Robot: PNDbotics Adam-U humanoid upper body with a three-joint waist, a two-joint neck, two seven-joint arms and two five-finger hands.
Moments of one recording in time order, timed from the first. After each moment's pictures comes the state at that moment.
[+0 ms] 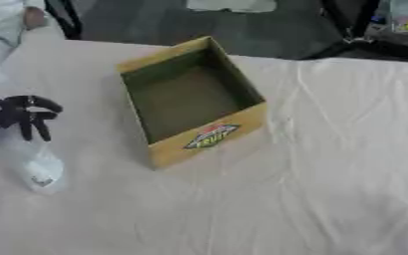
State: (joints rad) left arm -0.53 0.64 -0.03 -1.50 0.32 -0.17 -0.66; right arm 0.20 -0.32 -0.17 -1.99 -0.09 -0.39 -0.25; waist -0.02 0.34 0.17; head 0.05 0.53
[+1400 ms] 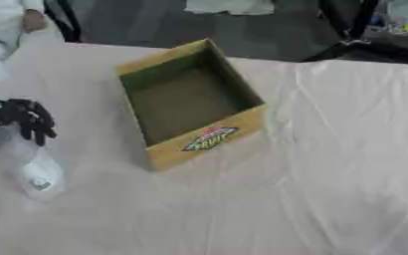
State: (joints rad) left arm -0.55 0.63 -0.04 -1.47 0.38 -0.16 -0.62; right arm 0.20 -0.32 -0.17 -1.99 -0.10 -0.39 -0.25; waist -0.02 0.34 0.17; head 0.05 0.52
